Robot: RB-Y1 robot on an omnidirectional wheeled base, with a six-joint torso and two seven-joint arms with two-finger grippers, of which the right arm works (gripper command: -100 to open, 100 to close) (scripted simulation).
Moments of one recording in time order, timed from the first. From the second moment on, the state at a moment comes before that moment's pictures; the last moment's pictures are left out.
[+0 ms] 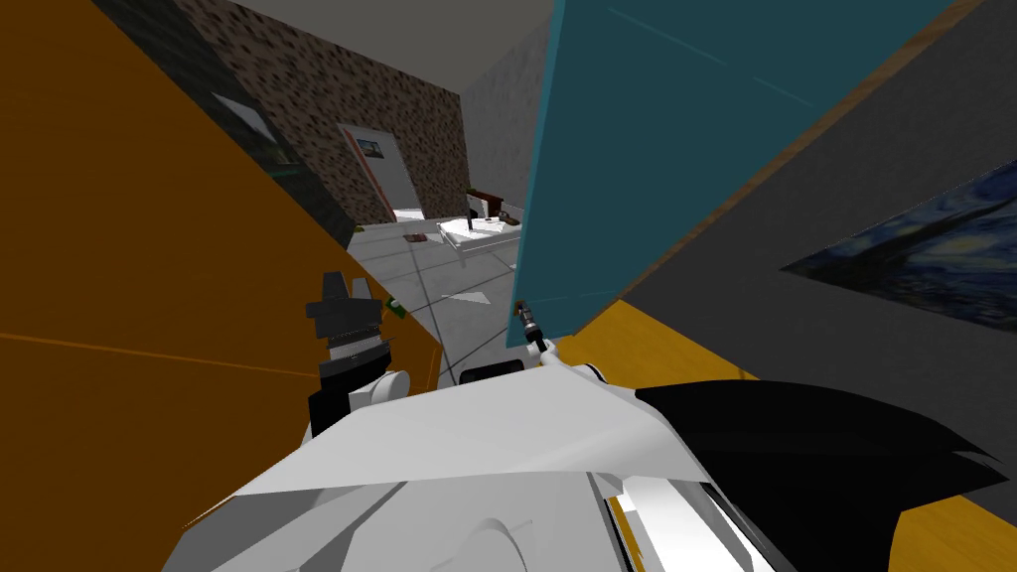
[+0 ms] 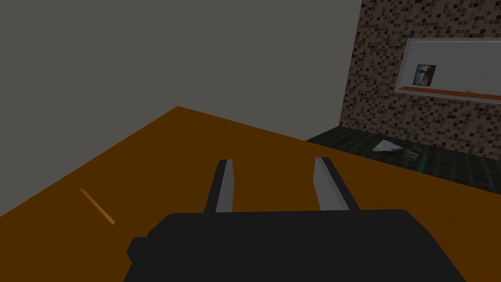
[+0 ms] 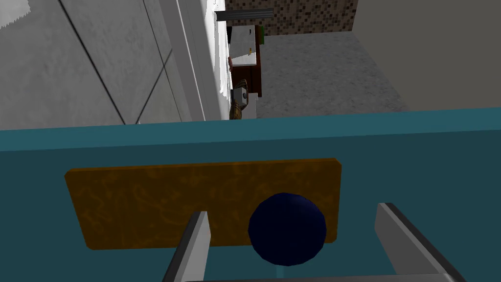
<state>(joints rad) -0.20 -0.06 -0.09 -0.54 0.17 -0.86 -0.14</state>
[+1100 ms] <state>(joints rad) -0.24 -0.07 -0.11 -0.48 0.15 -0.88 -0.11</state>
